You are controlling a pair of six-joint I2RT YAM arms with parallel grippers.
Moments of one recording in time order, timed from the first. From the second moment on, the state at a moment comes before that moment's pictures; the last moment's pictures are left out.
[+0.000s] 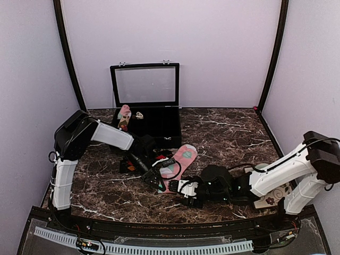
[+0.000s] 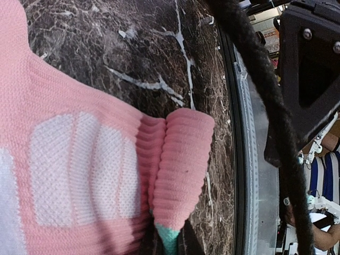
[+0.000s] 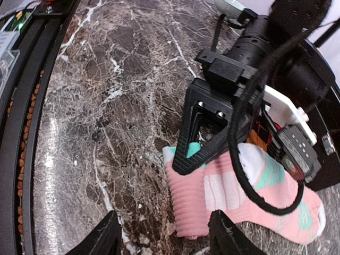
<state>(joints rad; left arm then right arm) -0.69 2.20 1.34 -0.71 1.04 0.48 1.26 1.53 0.56 0.42 0.04 -0.35</state>
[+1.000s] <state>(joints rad) -0.69 2.15 1.34 -0.76 1.03 0.49 1.13 1.80 0.67 0.48 -0.11 -0.41</state>
